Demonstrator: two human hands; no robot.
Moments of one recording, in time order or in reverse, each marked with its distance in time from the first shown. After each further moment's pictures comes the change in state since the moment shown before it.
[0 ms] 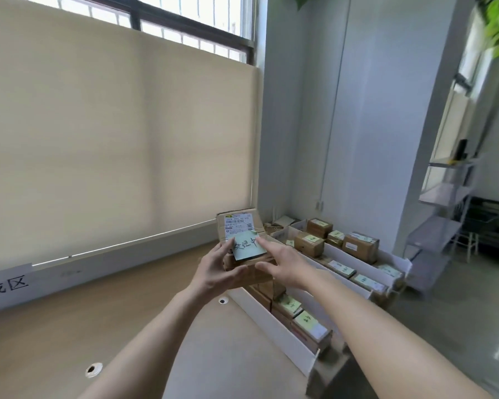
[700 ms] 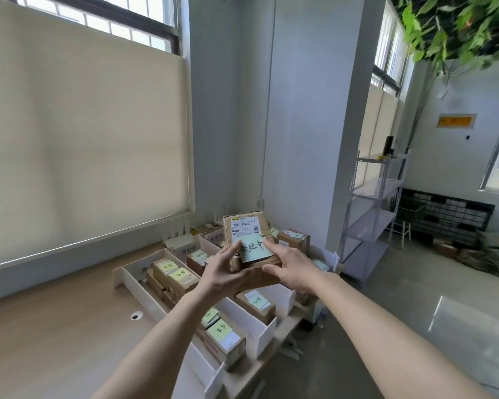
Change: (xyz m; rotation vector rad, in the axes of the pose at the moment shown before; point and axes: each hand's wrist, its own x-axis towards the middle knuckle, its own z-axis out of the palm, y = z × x) left_hand 0.102 0.108 0.315 0.075 -0.177 0.120; right_hand -0.090 0.300 -0.141 -0.041 0.043 0.181
